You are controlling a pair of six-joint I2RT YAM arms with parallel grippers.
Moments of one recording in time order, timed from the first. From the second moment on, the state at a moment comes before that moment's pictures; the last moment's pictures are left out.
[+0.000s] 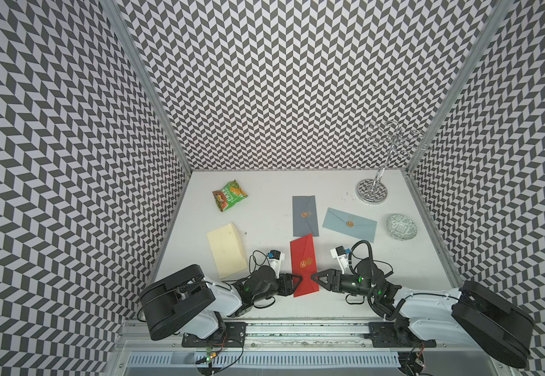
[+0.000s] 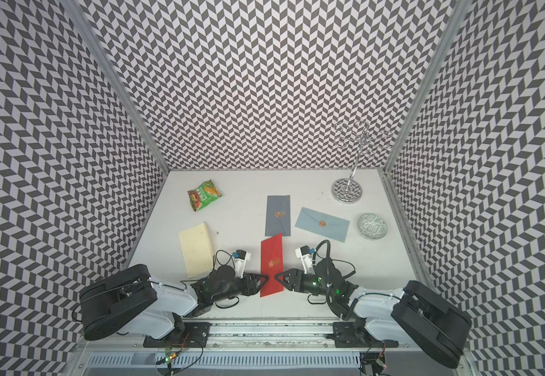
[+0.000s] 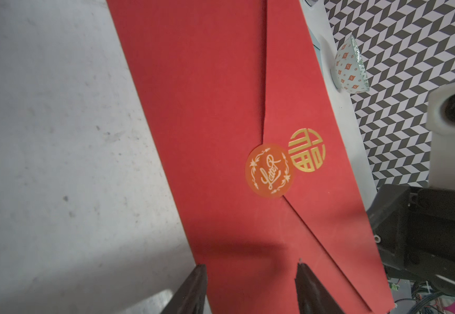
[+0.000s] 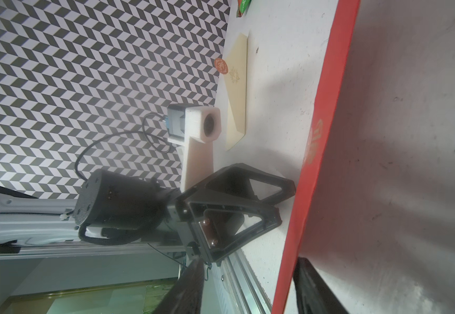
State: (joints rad) left arm -0.97 1.43 0.15 0.79 0.10 -0.89; right arm 0.84 1.22 0.11 0.78 -0.43 1.12
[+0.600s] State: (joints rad) left arm -0.97 1.41 0.13 0.79 0.09 -0.89; right arm 0.85 1.31 0.19 0.59 -0.35 1.05
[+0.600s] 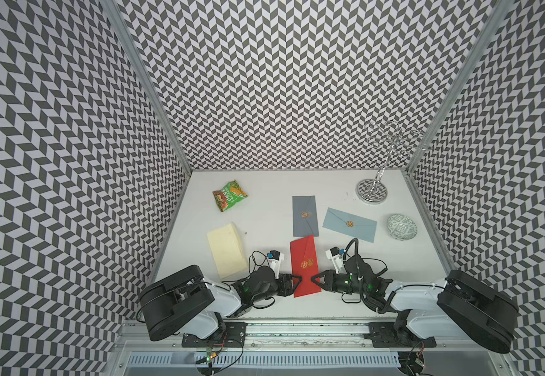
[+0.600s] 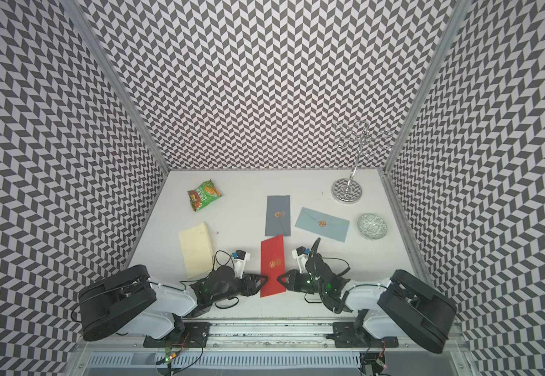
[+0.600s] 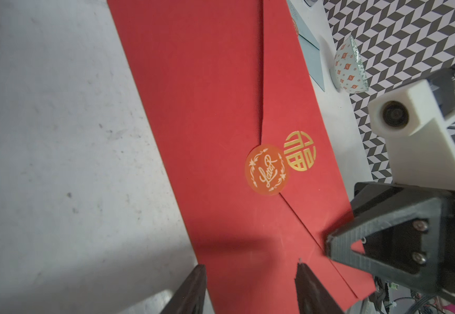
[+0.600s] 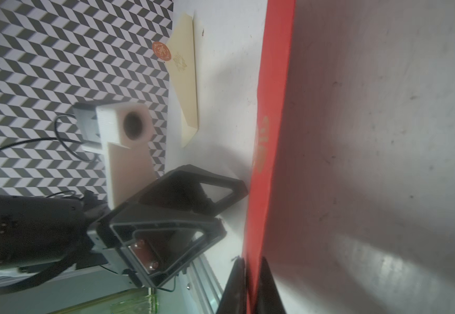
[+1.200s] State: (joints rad) left arm -0.94 0.94 0.28 0.55 -0.16 -0.73; right arm 0.83 0.82 0.21 0.39 -0.07 0.81
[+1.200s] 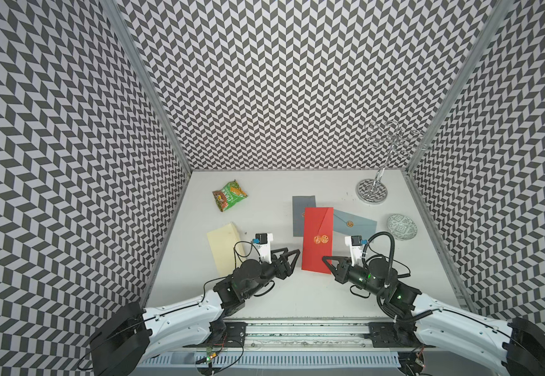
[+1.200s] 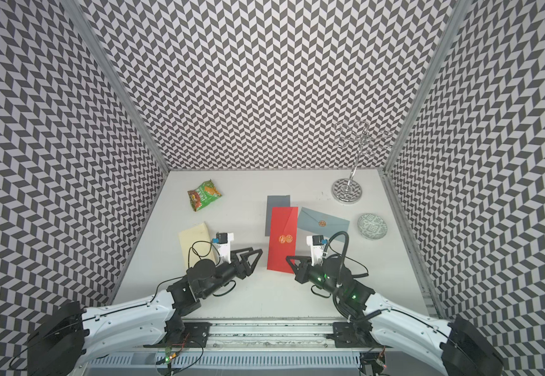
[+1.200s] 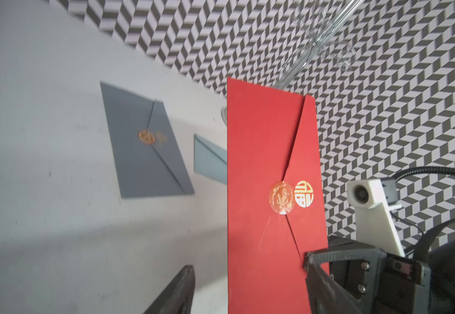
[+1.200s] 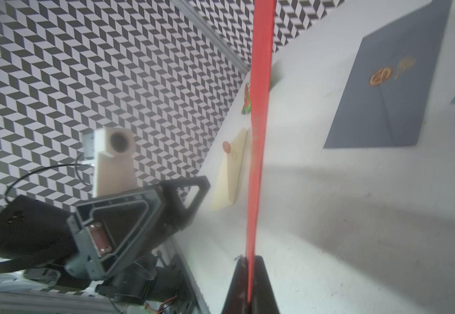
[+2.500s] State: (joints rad) left arm -0.65 1.04 0.23 0.99 0.49 -0.73; right arm 0.76 0.83 0.18 0.53 -0.59 0.55
